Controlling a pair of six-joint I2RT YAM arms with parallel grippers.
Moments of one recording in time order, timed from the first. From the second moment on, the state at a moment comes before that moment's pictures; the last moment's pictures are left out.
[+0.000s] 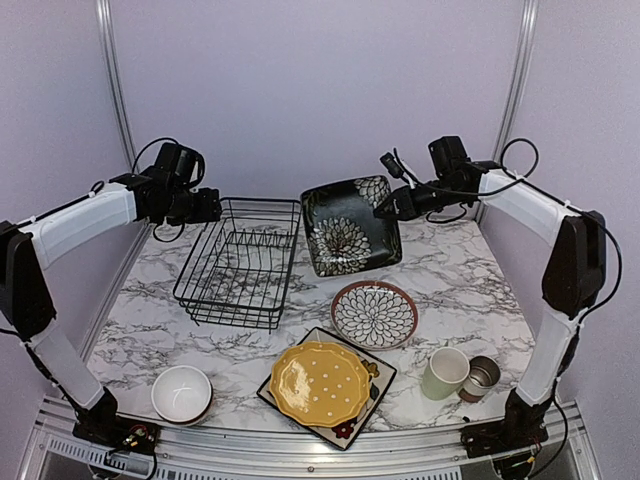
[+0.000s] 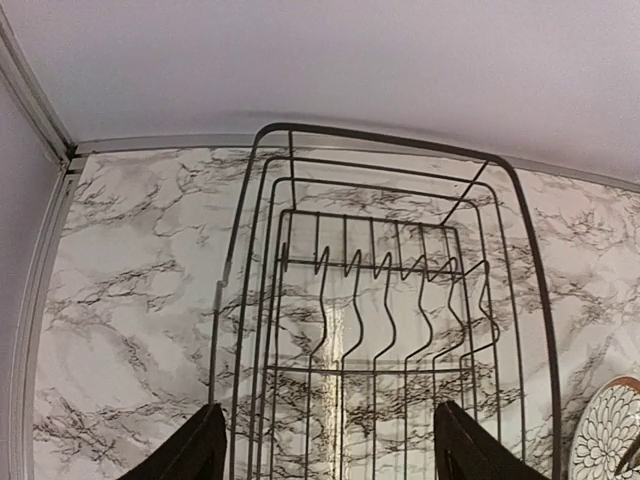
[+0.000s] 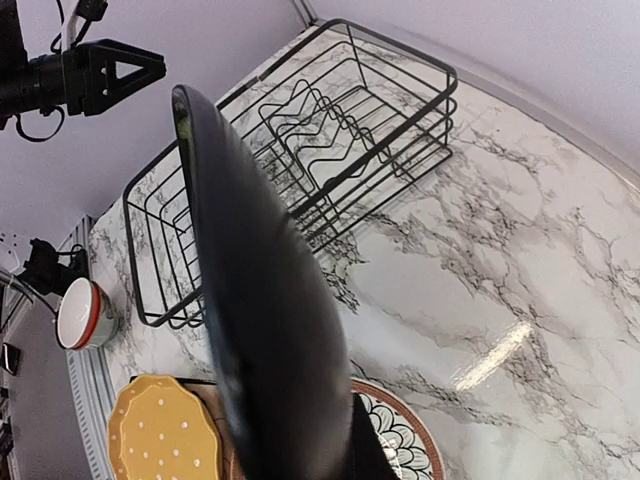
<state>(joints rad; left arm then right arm) -0.45 1.62 1.44 -0.47 -0.19 -0.35 0.32 1.85 1.72 -0.67 -0.79 -0.13</state>
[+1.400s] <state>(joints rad) -0.33 1.57 1.08 -0.53 0.07 -0.48 0.60 2.17 1.95 -0.43 0.08 -0.06</state>
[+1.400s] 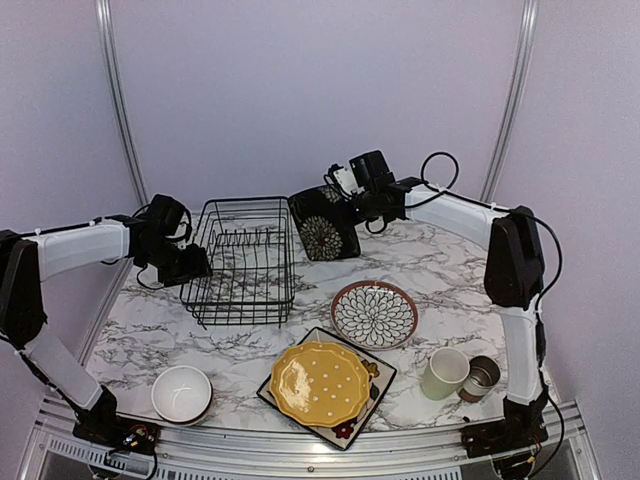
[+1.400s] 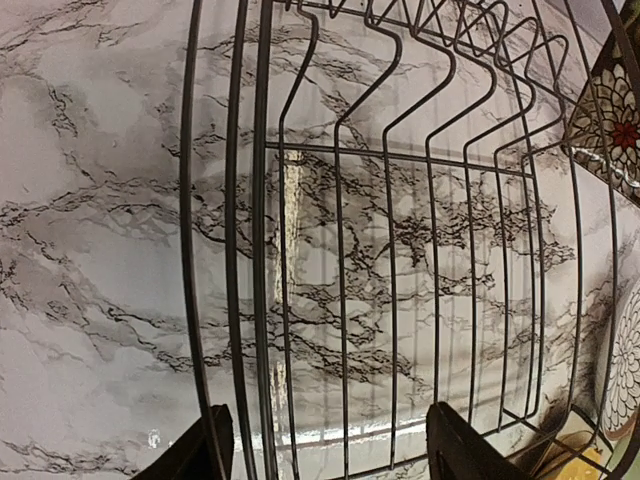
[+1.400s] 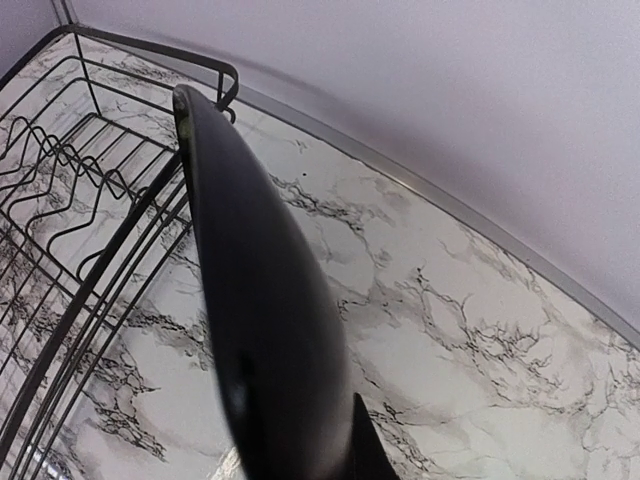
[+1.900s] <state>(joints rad) -0.44 1.55 1.03 -0.42 0.20 -0.50 0.61 2.26 2.06 -0.39 0.16 -0.09</state>
